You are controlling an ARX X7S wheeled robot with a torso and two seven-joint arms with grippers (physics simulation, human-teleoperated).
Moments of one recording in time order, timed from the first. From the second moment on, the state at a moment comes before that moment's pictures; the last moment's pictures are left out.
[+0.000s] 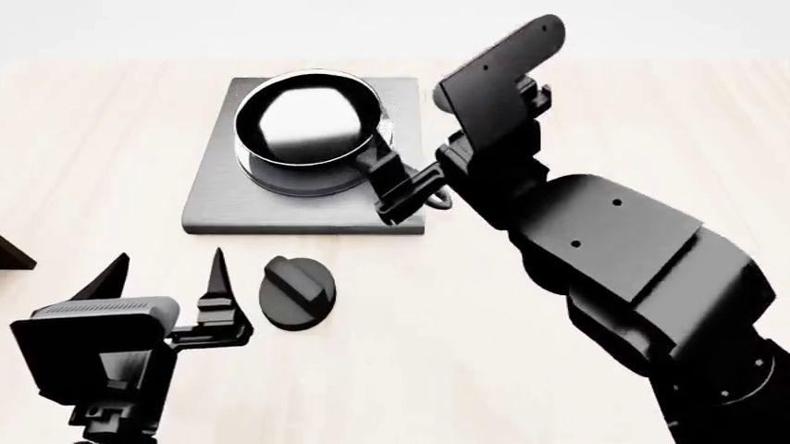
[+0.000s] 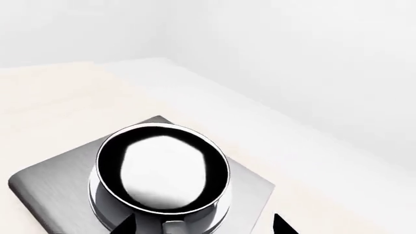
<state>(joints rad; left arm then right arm) -0.04 -0.43 0.01 0.57 -0.49 -0.35 -0.31 1.10 0.39 -0.62 -0.25 0.65 0.86 0.13</state>
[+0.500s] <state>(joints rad) -0.05 -0.44 -0.10 0.69 -0.49 -0.27 -0.36 0.59 0.66 -0.17 -0.82 0.71 0.61 0.41</state>
